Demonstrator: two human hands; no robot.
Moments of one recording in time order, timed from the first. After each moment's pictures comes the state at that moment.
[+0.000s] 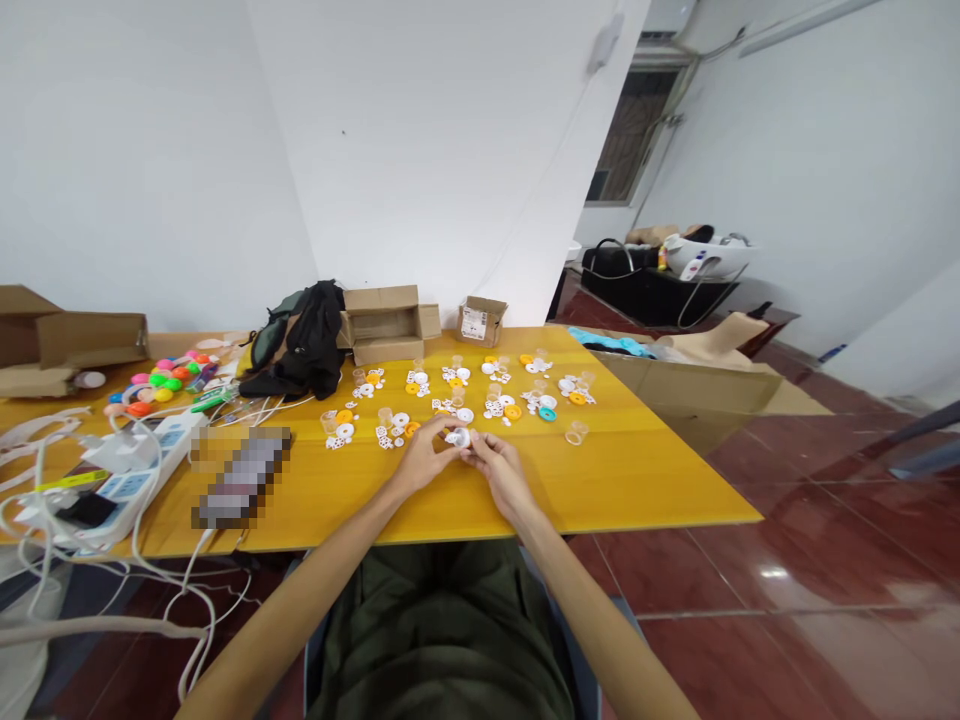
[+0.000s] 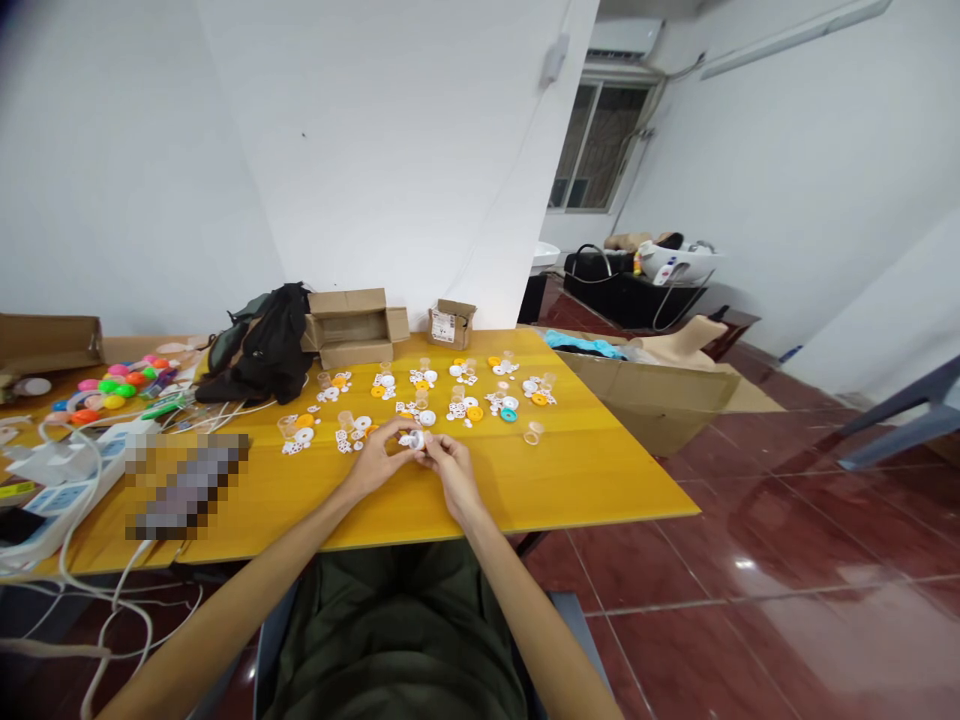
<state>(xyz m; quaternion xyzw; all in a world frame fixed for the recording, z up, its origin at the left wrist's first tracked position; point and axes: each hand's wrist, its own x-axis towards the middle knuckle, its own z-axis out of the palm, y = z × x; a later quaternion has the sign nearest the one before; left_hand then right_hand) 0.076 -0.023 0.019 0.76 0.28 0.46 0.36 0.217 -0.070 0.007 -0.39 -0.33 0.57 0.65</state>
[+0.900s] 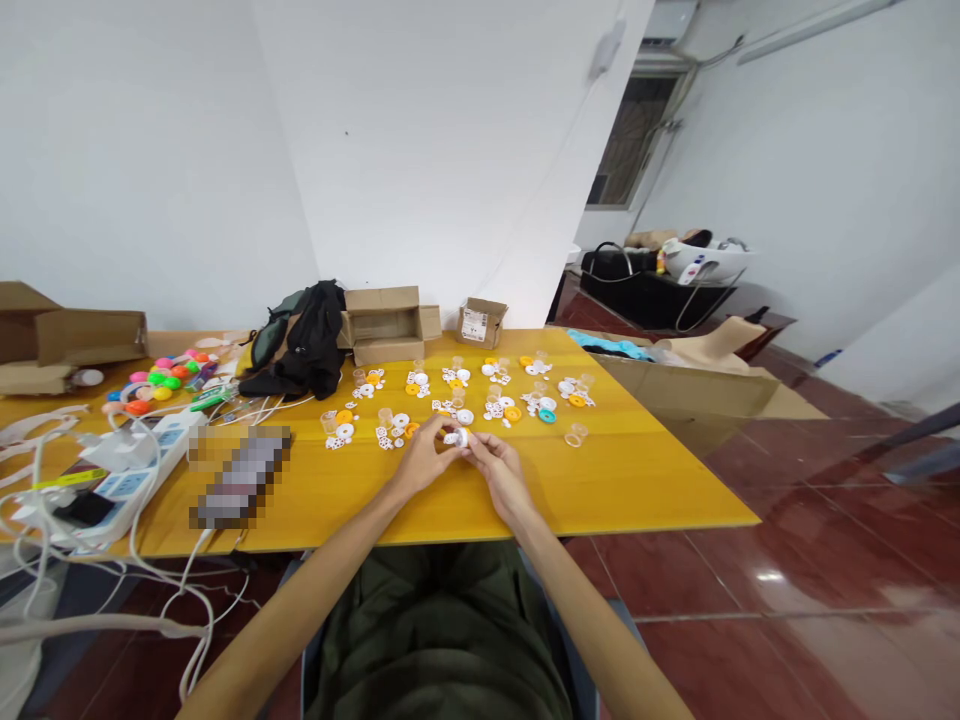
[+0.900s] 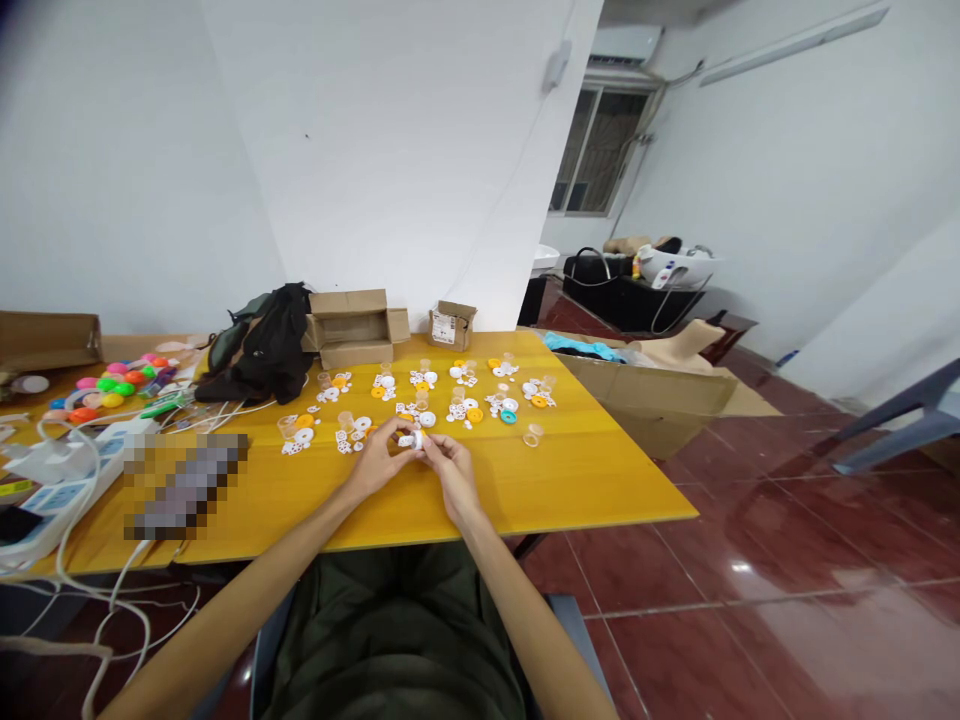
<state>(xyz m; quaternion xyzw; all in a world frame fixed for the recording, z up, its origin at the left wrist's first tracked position) 0.079 -0.023 0.015 0.76 0.32 0.46 0.32 0.215 -0.069 0.002 -0.40 -0.34 0.53 0.67</state>
